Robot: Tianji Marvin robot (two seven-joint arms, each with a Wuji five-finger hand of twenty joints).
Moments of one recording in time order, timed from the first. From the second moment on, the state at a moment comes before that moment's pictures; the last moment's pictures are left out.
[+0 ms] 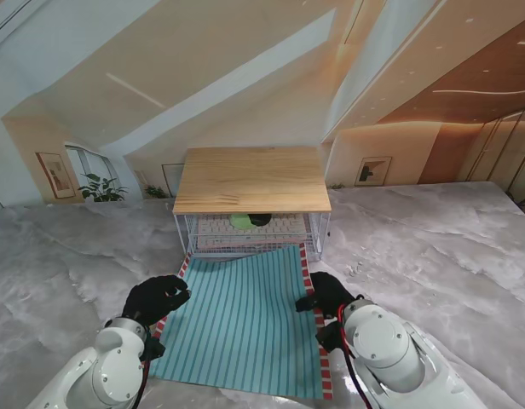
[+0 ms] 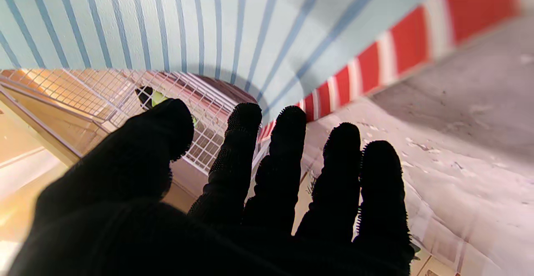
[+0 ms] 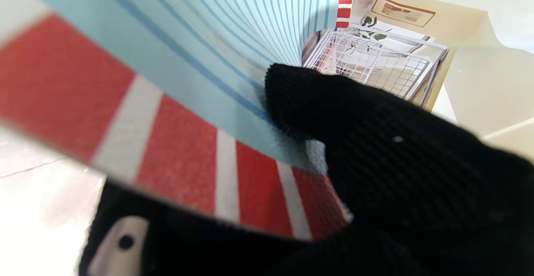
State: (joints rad) left arm 1.72 -1.14 -1.25 -1.65 0.55 0.21 0.14; right arm -1.64 -1.16 1.18 -1.74 -0.12 0.41 0.05; left_hand 0.73 -0.29 0.48 0.20 0.66 0.21 0.41 0.34 0.72 0.26 0.38 0.35 0.38 0.38 0.56 0.40 0.03 0.35 1.04 0.55; right_hand 0.72 -0.98 1.19 0.14 0.80 -0.04 1.29 0.94 1.03 -0.02 1.34 0.98 1.23 -0.10 1.65 0.70 1.17 0.04 1.78 0.92
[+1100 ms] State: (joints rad) left arm 1.77 -1.14 -1.30 -1.70 0.53 0.13 0.19; right arm -1.68 -1.12 1.39 -1.70 -0.32 0.47 0.11; left_hand 0.73 -0.29 0.48 0.20 0.66 0.21 0.42 0.33 0.72 0.26 0.38 0.35 0.38 0.38 0.56 0.40 0.03 0.35 1.04 0.55; right_hand 0.72 -0.98 1.19 0.15 0.80 -0.04 1.28 0.94 1.03 -0.02 1.33 0.98 1.23 -0.10 1.65 0.71 1.17 0.04 1.78 0.92
